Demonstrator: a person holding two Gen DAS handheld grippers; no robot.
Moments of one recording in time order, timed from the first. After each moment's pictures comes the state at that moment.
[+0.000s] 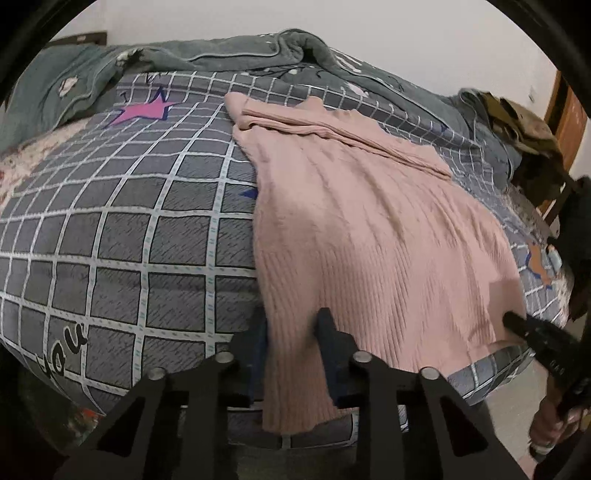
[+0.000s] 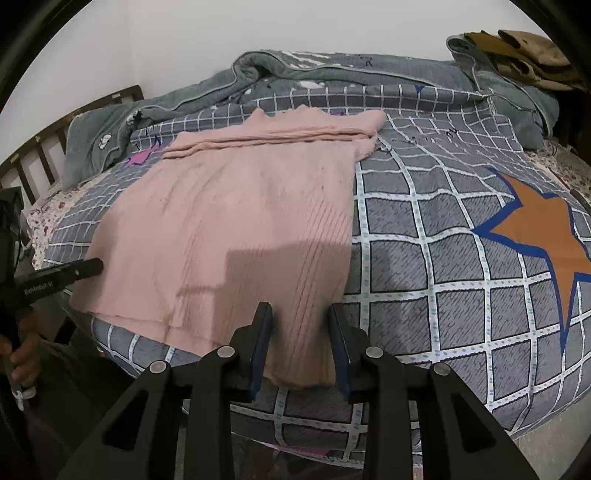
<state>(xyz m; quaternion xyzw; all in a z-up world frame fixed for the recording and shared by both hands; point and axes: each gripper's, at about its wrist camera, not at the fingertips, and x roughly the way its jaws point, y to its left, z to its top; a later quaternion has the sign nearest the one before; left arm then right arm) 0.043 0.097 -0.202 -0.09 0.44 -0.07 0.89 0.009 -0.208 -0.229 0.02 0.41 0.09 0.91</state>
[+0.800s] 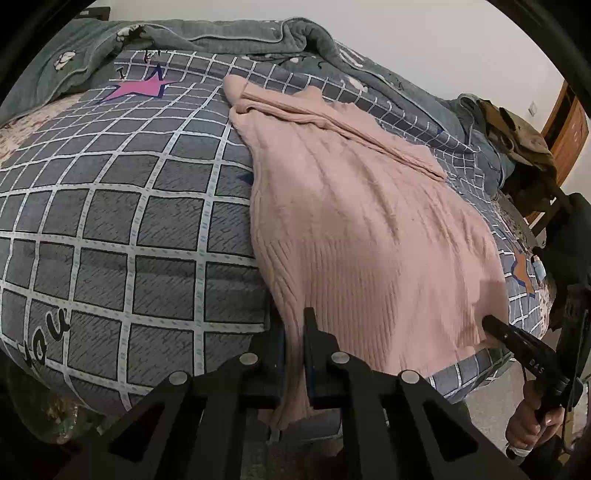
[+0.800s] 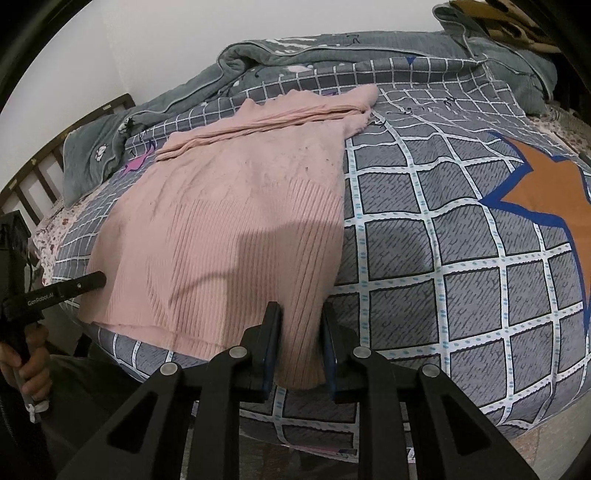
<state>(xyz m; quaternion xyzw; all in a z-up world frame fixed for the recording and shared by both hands) 0.047 0.102 -0.207 -0.12 0.46 -0.10 0.88 0.017 -0.216 -0.238 0.07 0.42 0.10 0.90</state>
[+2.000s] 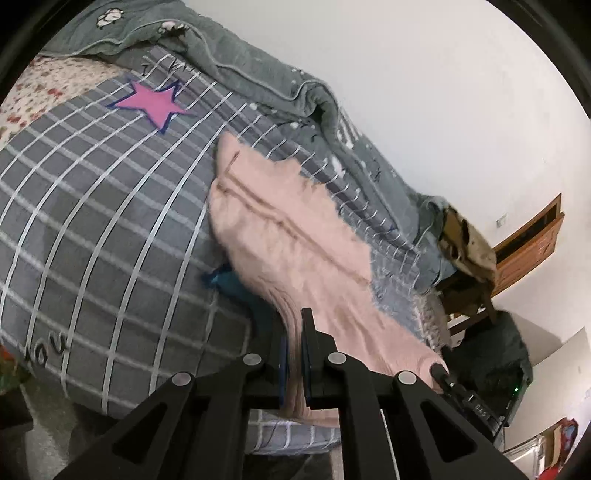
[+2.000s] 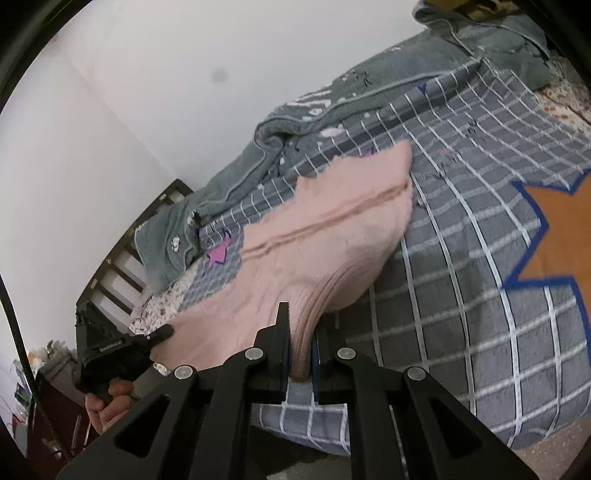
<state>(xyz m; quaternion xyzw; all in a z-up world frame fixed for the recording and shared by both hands) 0.075 0.150 -0.109 -0.34 0.40 -0.14 0.84 0.041 -0.255 -0.126 0.27 0.36 0.20 0.87</state>
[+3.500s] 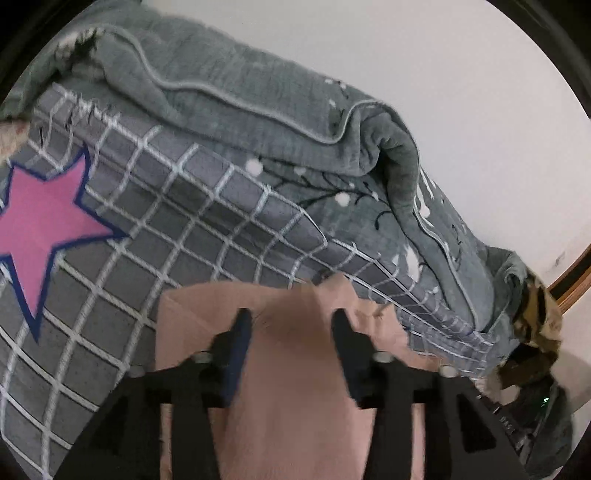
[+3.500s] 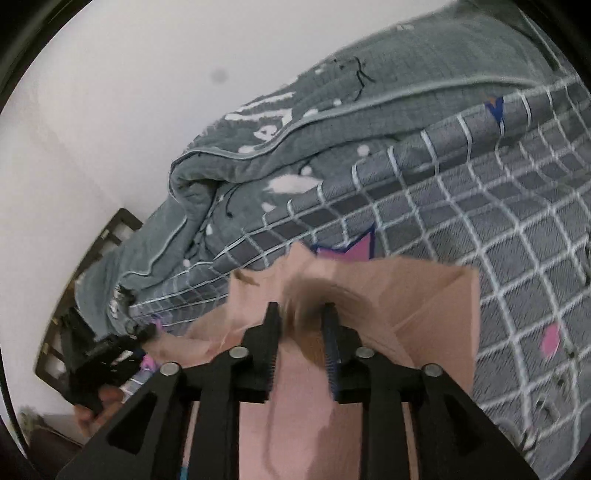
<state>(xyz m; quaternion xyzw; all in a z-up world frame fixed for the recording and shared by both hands) 0.383 0.144 -0.147 -0.29 0.39 -0.04 0.87 0.366 -0.248 -0.167 0.23 0.37 0.14 0.89</state>
